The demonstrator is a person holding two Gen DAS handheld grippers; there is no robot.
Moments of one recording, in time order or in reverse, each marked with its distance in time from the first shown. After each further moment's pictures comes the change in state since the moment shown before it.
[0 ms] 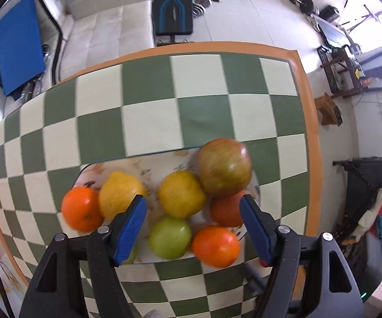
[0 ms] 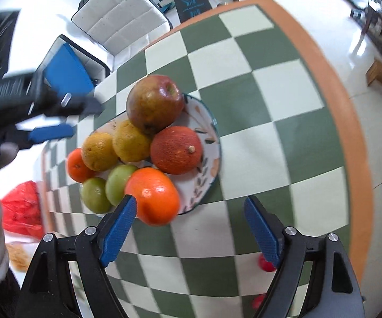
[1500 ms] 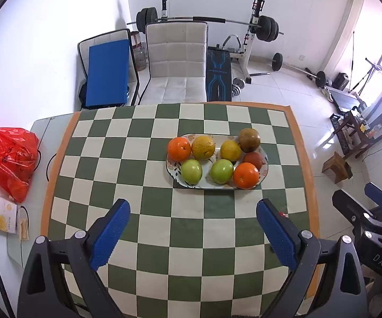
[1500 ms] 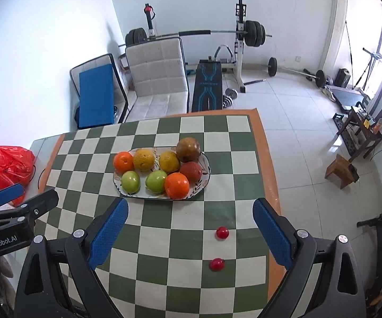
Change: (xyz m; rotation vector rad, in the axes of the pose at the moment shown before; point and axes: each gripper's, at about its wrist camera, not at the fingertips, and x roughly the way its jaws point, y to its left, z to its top) left arm -0.178 0.011 -0.257 -0.133 -0.493 0.161; right arm -0.241 0.087 -0.130 -0.325 -0.398 -0.181
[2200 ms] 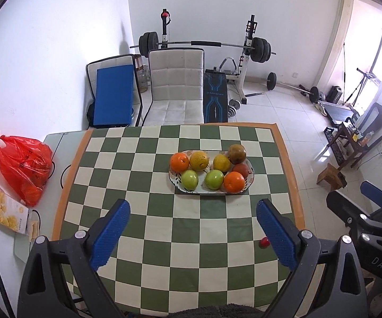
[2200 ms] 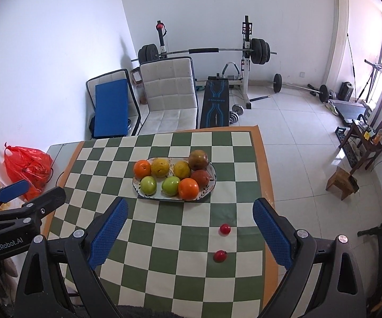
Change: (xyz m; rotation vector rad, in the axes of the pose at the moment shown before) left arm -0.081 -0.010 -0.022 0.005 -0.119 0.001; right arm -0.092 0.014 -0.016 -0.017 -0.079 0.043
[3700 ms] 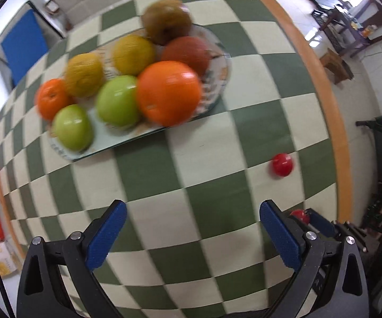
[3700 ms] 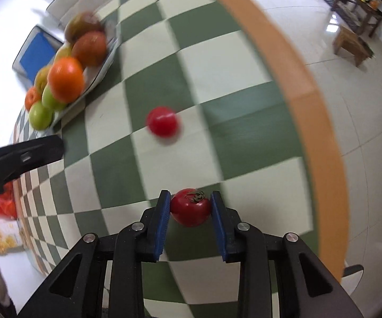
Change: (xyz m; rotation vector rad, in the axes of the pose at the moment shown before) left arm 0.301 -0.136 -0.053 0.322 0.604 -0.077; right arm 0.293 -0.144 -0.182 0.431 0.521 0.027
